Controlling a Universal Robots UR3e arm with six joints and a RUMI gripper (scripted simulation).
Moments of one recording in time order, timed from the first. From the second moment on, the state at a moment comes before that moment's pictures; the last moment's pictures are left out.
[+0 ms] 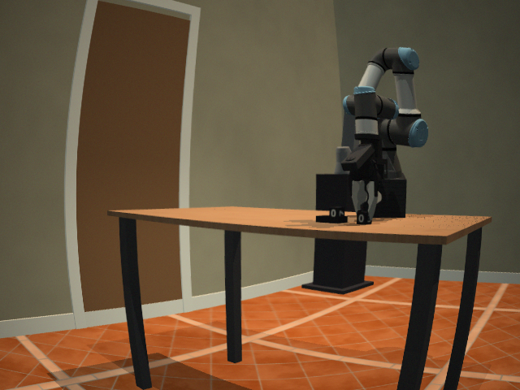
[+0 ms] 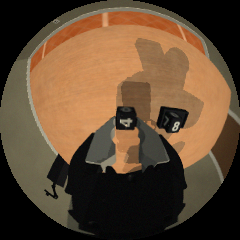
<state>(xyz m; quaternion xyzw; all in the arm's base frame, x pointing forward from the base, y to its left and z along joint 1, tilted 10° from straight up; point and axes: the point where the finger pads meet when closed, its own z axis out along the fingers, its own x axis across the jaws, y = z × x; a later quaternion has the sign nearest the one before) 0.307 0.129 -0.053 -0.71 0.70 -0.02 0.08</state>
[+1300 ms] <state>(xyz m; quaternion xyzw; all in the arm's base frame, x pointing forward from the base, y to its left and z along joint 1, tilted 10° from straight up) 0.307 0.129 -0.053 -0.71 0.70 -0.02 0.08</state>
